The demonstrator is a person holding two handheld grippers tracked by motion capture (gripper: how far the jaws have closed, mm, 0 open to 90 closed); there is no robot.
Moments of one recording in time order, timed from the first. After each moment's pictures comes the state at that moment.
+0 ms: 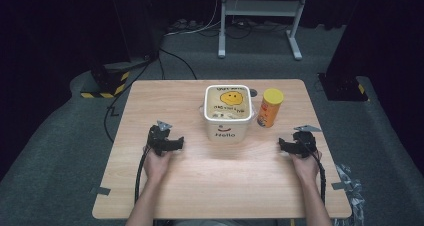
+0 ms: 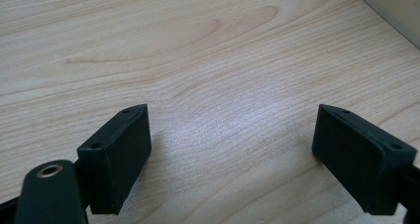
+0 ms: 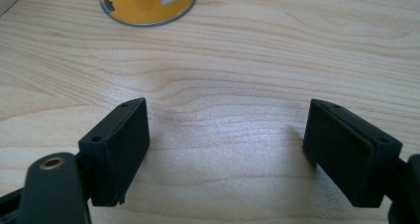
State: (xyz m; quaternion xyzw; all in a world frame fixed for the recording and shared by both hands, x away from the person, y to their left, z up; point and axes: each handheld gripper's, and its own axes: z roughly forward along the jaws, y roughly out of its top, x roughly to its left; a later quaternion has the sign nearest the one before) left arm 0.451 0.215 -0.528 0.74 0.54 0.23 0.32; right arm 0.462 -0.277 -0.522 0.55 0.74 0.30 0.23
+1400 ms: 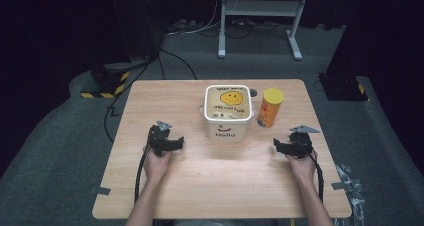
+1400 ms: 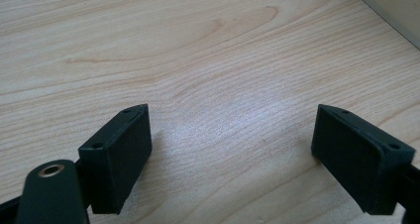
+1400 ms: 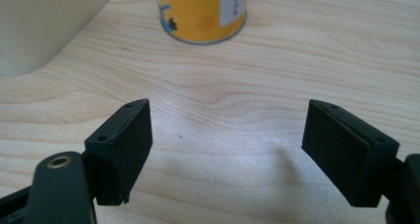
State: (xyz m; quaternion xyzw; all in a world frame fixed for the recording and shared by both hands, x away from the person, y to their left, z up) left arm 0.451 0.215 -0.528 0.74 0.54 0.23 0.32; right arm 0.452 -0.261 -0.511 0.52 0.75 0.34 0.22
